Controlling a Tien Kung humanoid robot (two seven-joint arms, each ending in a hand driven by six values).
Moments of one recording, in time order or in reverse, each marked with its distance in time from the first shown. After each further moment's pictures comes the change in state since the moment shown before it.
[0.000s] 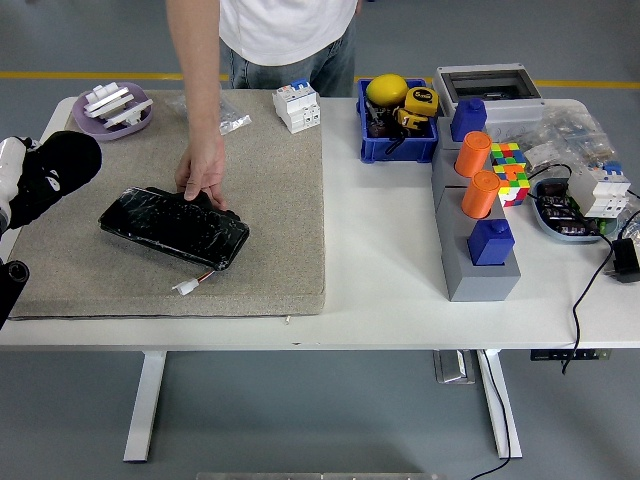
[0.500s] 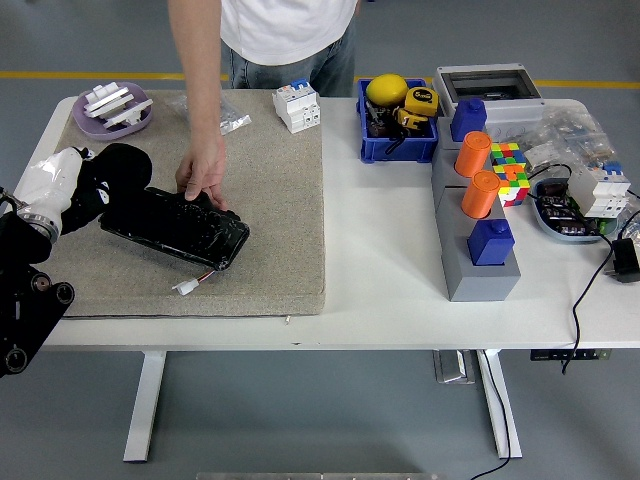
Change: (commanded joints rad) left arm -0.003 -0.036 0.165 0.021 0.017 0.094 -0.033; right arm -0.001 0.003 0.005 -0.001 0.002 0.001 0.005
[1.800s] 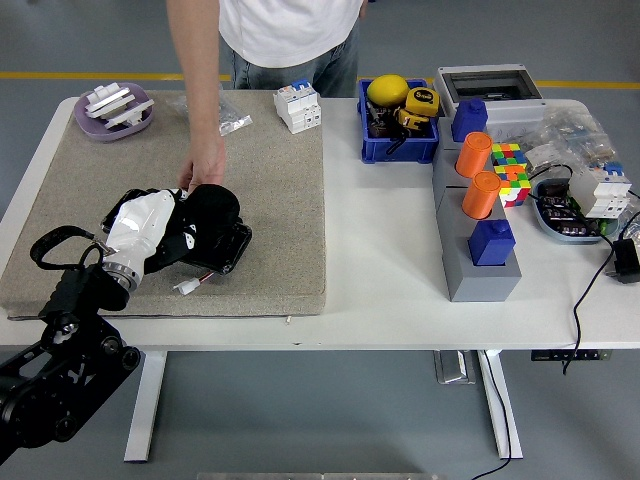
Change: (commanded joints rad) left arm 0.128 -0.083 0.179 -0.238 0.068 0.038 0.044; right arm -0.007 -0.005 0.015 -0.003 -0.004 0.007 0.004
